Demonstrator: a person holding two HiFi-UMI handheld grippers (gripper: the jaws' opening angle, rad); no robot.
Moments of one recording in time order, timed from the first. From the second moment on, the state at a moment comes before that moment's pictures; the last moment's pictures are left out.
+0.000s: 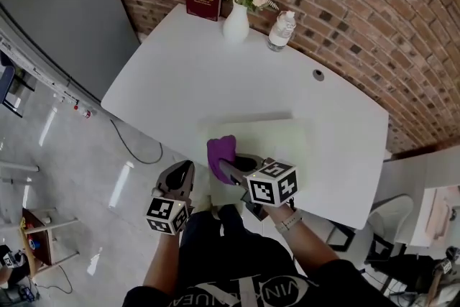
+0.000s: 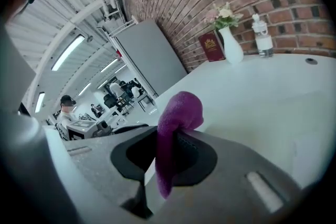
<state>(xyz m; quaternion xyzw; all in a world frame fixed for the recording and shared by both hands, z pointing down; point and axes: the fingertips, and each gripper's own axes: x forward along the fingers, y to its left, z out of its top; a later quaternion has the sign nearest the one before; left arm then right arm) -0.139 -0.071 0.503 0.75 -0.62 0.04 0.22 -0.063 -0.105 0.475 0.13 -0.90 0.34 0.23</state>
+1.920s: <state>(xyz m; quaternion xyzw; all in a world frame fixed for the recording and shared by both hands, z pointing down) -0.097 -0.065 0.509 0.73 -0.64 0.03 0.23 0.207 -0.194 0.527 0.34 -0.84 0.31 0.28</state>
